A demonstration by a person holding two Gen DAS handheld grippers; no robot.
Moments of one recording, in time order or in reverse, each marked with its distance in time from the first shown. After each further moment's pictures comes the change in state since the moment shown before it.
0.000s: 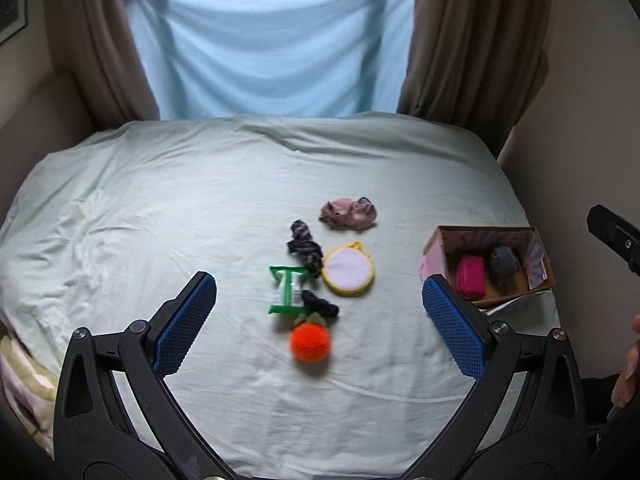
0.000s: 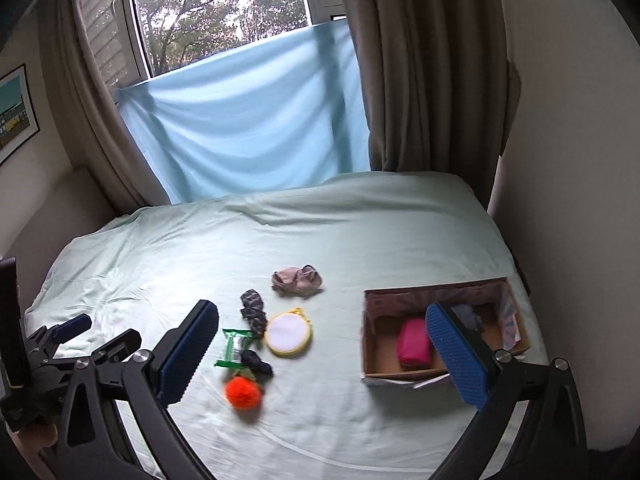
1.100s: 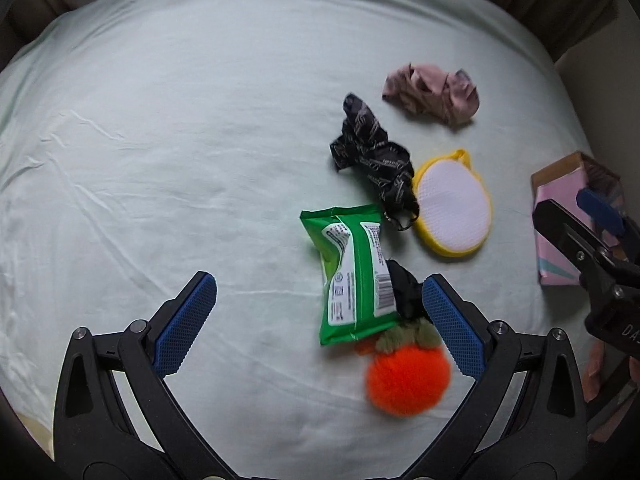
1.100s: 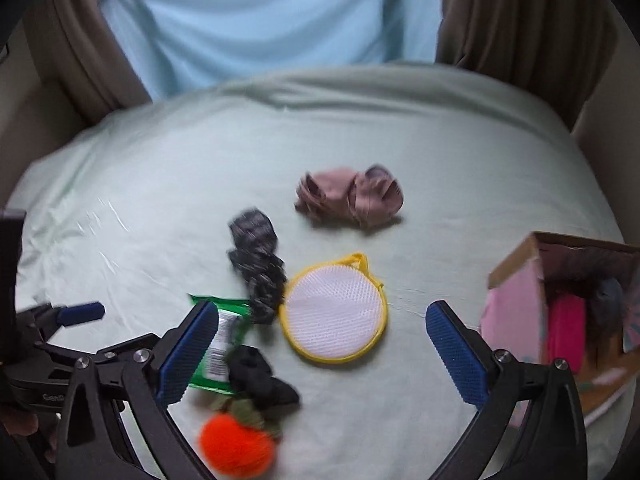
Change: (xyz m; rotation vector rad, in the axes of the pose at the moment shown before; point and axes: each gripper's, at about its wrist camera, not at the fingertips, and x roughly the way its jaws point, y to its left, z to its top) left arm 0.335 0.098 -0.045 0.016 0.446 -0.097; right arm 0.327 0.087 -0.087 -0.107 0.301 -0.009
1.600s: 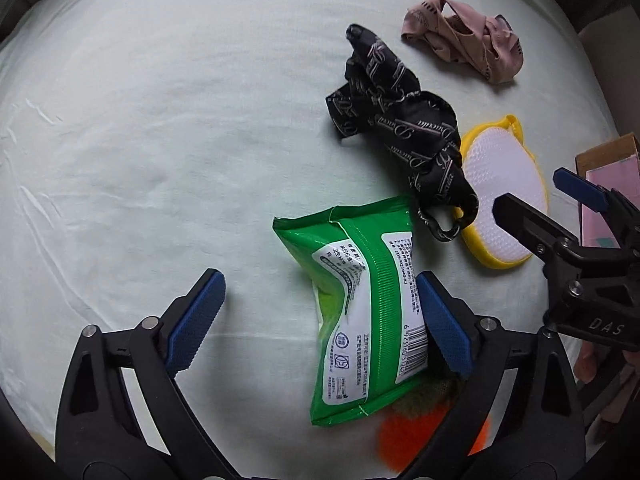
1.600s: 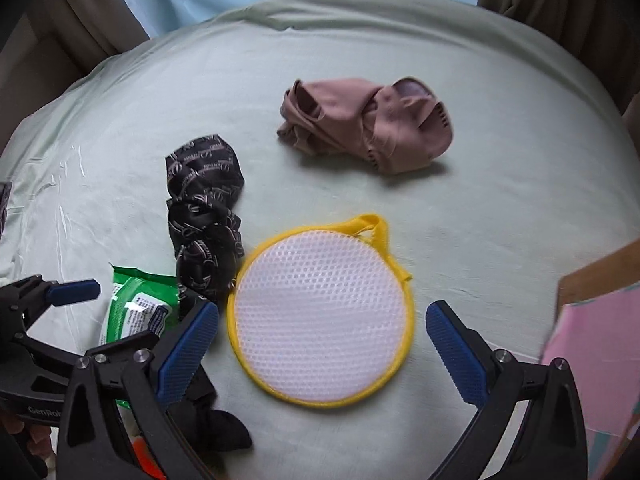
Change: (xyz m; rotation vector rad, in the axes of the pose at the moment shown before) left arm 0.091 -0.008 0.011 0.004 0.106 0.002; right arm 0.109 -0.017 -0.011 -0.071 0.166 0.049
